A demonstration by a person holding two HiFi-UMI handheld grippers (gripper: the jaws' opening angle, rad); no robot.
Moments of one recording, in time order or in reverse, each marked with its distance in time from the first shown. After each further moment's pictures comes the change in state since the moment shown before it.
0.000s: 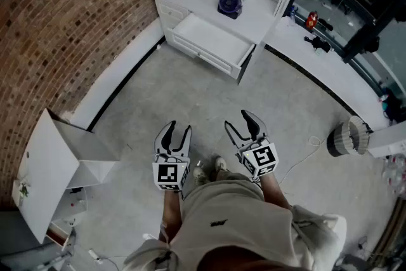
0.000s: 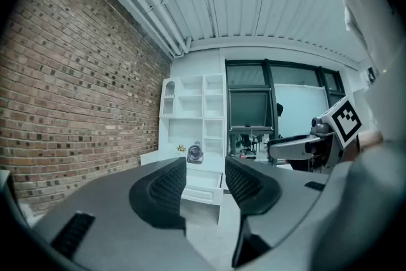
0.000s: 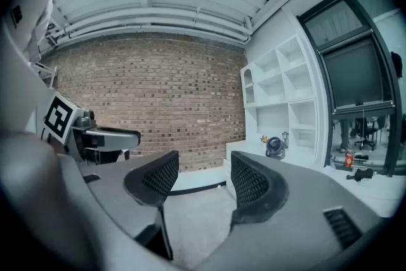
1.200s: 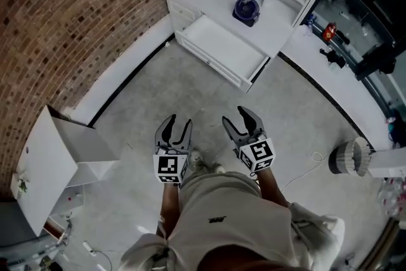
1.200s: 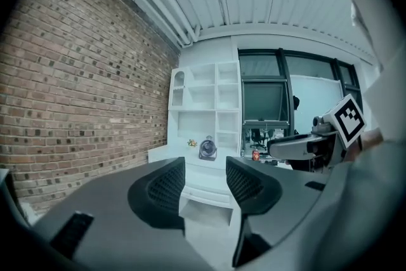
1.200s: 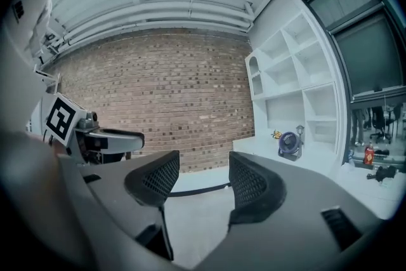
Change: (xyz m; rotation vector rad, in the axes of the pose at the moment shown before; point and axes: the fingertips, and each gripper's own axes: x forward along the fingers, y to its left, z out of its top) left arm 0.130 0.054 -0.012 -0.025 0.042 0.047; right arm 0.126 -0.073 0.000 0.016 0.036 0.070
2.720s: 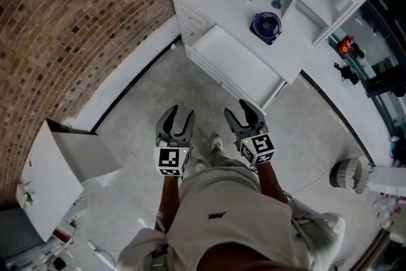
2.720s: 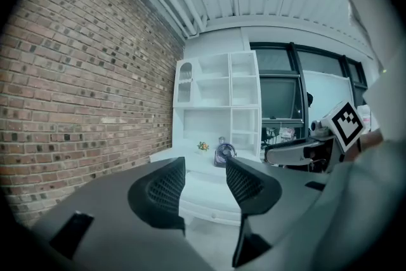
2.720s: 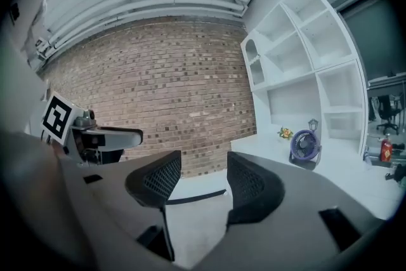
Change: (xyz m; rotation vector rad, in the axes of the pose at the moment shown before) left arm 0.197 0.129 0.027 0.003 0.024 0.015; right arm 0.218 -0.102 0.035 0.049 0.032 0.011
